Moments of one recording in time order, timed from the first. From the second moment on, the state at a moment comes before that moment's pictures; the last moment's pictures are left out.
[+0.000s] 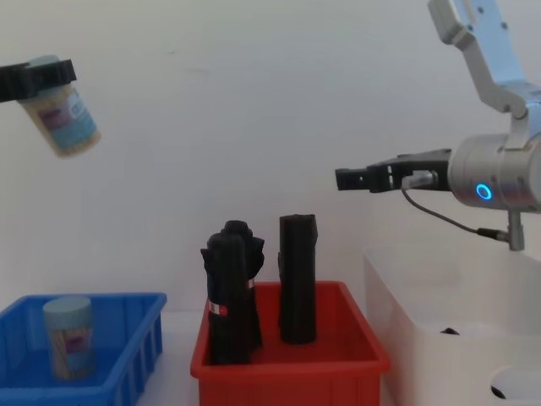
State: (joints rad) left arm -0.29 0.50 0.13 -1.63 -0.65 0.07 -0.13; right arm 0.52 0.06 -0.28 -1.30 0.05 0.29 0.17
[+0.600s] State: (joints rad) left arm -0.33 0.47 0.15 -1.61 -0.67 0.08 -0.18; right arm 0.53 0.06 -0.31 -1.31 0.00 0.20 0.36
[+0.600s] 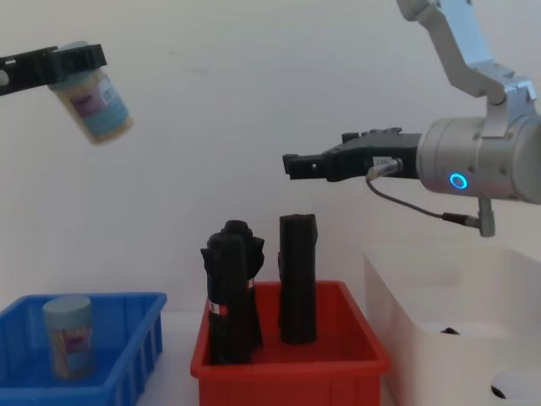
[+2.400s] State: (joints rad) left arm -0.37 0.40 0.23 -1.61 -0.58 0.15 -0.31; right arm 0.59 0.02 -0.40 -1.23 -0.12 0.06 0.54
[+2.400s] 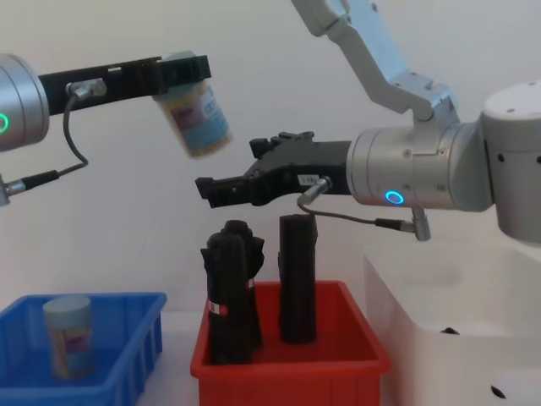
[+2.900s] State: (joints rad) left arm -0.38 0.38 0.25 -1.60 -0.57 0.17 -0.32; right arm 0.61 0.01 -0.40 -1.20 -0.12 0.05 0.53
